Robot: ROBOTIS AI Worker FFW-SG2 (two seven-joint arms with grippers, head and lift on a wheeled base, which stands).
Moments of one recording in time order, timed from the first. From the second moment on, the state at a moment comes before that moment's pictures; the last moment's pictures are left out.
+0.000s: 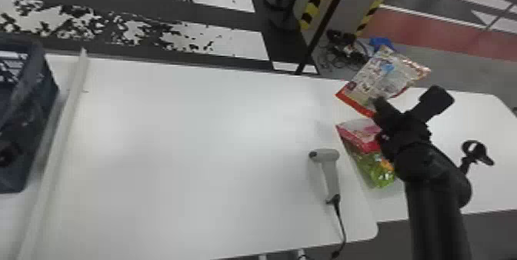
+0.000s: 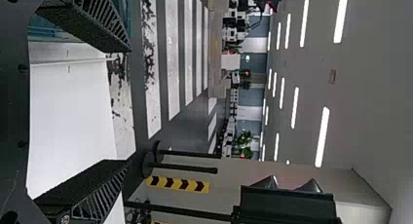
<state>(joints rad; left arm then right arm) 0.60 0.09 0.17 -2.40 0.18 0.31 -0.33 -0.11 -0.32 -0.43 -1.39 -0.57 0.38 -0.22</state>
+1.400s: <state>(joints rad) 0.57 0.12 0.11 -2.38 0.18 0.31 -0.32 -0.14 -0.35 -0.32 -1.32 -0.48 0.57 -0.46</state>
